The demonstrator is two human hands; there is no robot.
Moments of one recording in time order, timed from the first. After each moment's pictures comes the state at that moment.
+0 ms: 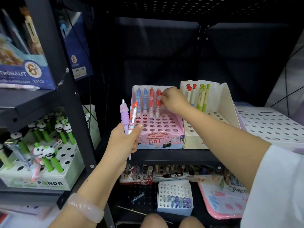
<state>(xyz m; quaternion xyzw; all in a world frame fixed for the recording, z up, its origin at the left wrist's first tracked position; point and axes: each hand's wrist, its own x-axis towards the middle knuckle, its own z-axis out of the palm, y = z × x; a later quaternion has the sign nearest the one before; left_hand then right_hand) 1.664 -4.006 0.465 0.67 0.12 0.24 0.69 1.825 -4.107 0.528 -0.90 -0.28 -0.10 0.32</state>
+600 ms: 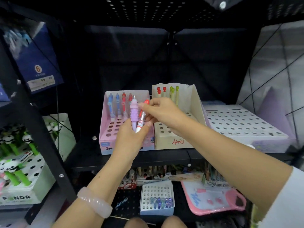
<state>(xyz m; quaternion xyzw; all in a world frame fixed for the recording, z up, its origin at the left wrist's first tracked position) 1.699 -4.087 0.478 0.75 0.07 0.28 0.60 1.768 -4.186 0.537 -0.77 -0.29 0.07 0.57</state>
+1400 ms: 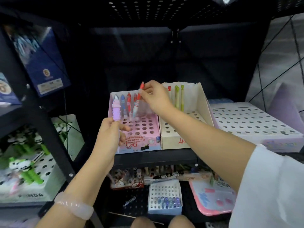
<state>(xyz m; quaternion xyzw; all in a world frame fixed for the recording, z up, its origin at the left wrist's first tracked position) 1.687 -4.039 0.487 0.72 0.15 0.28 0.62 1.808 -4.136 0.544 -0.75 -0.29 -0.11 0.58</state>
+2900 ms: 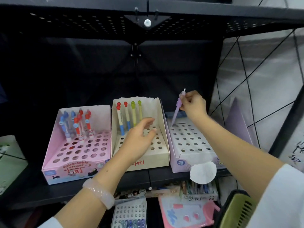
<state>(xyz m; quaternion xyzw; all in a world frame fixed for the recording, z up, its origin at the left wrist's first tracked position) 1.789 -4.181 0.497 0.85 -0.06 0.18 0.48 1.918 -4.346 0.537 -0.78 -0.10 -0.21 0.58</state>
